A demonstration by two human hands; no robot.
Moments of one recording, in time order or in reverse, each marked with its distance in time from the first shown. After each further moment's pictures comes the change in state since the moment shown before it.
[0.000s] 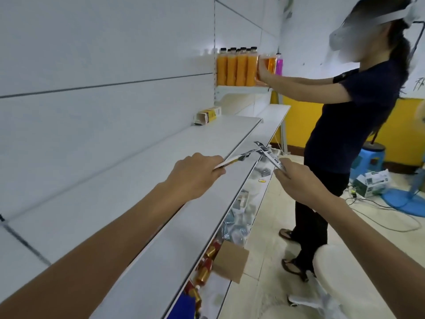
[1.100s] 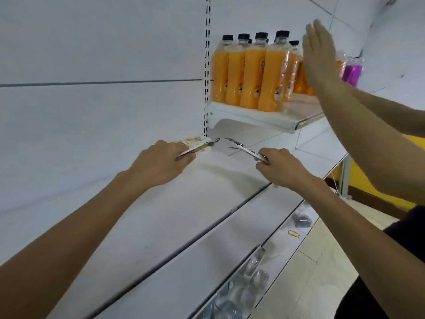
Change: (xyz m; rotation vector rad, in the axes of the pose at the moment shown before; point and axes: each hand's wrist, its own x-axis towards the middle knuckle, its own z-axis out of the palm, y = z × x) left_hand 0.447 -0.080 0.115 0.013 0.154 -0.483; right_hand 0.528 0.158 0.045 -0.008 -0.160 -0.365
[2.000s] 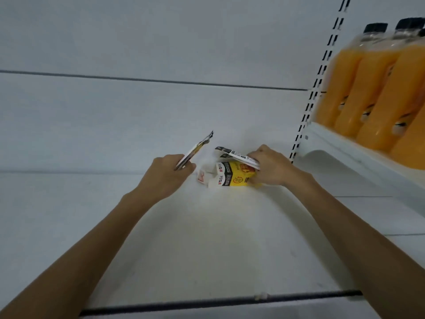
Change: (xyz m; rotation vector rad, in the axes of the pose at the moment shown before) left_hand 0.004 -0.045 0.016 -0.145 0.354 -0.746; right_hand 0.195 -0.093 0.091 -0.012 -0.344 -0.758
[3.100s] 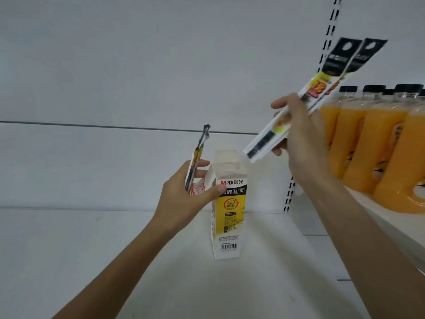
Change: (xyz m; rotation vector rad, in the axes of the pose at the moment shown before) left_hand -0.031 0.064 -0.025 -0.576 0.153 0.235; right_hand -0.071 -0.081 -0.133 1.216 0.768 -0.065
